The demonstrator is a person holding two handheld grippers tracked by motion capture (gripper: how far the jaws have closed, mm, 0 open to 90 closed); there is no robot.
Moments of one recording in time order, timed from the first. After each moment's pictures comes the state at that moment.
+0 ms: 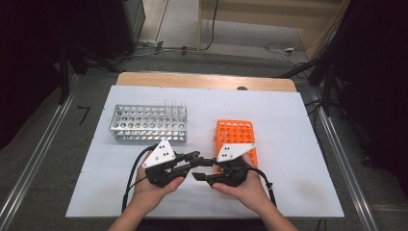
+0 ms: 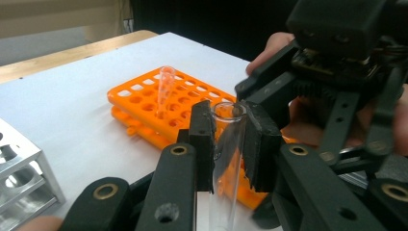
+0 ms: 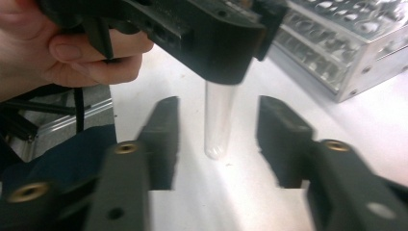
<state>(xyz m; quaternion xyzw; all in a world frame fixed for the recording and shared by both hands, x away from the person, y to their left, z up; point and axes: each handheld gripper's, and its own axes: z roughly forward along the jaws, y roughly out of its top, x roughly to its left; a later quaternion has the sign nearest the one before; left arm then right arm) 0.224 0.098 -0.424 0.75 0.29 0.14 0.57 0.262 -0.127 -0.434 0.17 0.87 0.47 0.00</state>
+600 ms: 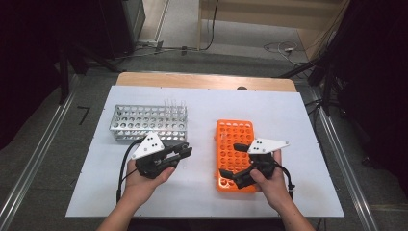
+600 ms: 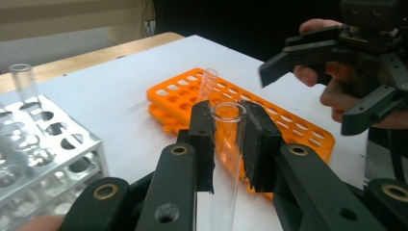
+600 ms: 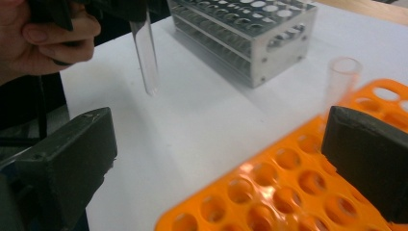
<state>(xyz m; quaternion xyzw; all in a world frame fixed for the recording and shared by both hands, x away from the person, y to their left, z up) 0.239 0.125 -0.420 0.74 0.32 0.16 0.57 0.276 -0.194 -0.429 0.24 0.83 0.50 0.05</state>
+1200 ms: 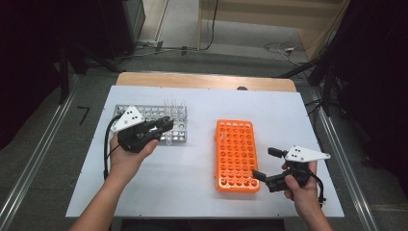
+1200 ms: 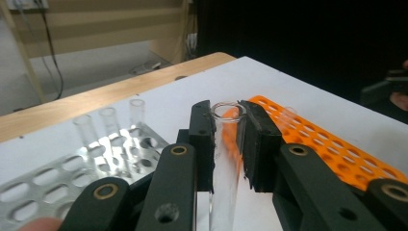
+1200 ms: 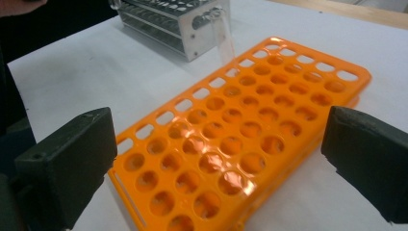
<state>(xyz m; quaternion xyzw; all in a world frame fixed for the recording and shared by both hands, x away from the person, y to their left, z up) 0.280 0.168 -0.389 0.71 0.36 0.22 0.56 0.263 -0.279 -0.436 0.30 0.81 0.49 0.11</state>
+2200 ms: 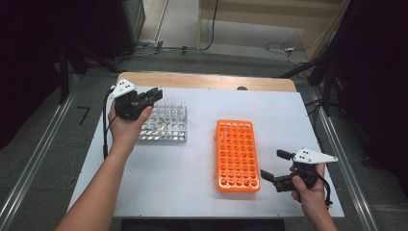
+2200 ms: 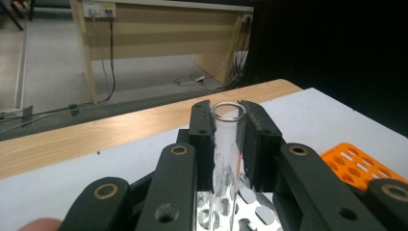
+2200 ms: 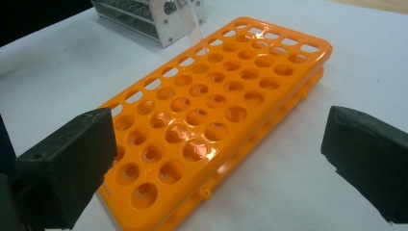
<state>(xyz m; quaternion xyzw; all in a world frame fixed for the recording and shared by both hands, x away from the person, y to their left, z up) 0.356 0.196 -0.389 0.66 0.44 0.26 0.56 0.265 -0.302 -0.448 0.33 0.80 0.48 0.12</state>
